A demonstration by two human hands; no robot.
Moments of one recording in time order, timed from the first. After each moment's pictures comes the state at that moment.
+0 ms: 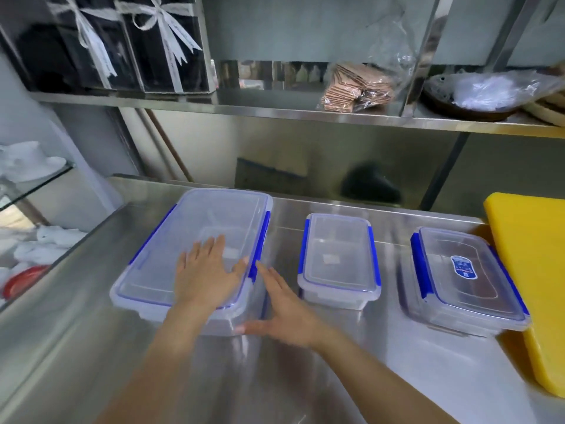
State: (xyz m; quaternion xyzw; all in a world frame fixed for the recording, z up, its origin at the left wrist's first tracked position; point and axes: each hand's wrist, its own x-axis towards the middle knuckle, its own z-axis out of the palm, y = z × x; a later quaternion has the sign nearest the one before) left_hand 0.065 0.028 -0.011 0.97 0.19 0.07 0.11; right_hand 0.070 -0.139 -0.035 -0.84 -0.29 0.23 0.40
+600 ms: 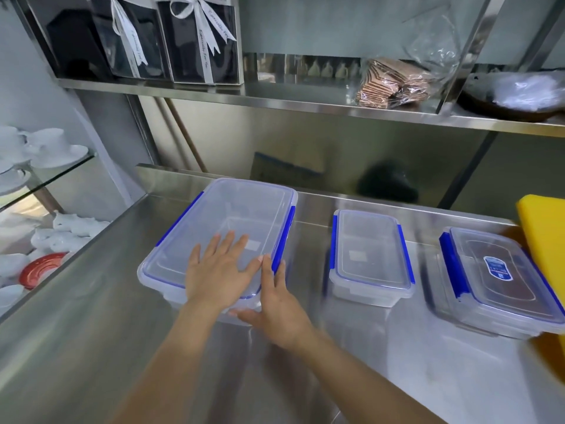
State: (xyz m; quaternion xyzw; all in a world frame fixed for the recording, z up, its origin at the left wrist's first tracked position) left_hand 0.062 0.029 -0.022 0.99 0.12 0.05 0.05; right_hand 0.057 -0.097 -0.044 -0.89 -0.24 0.16 0.35
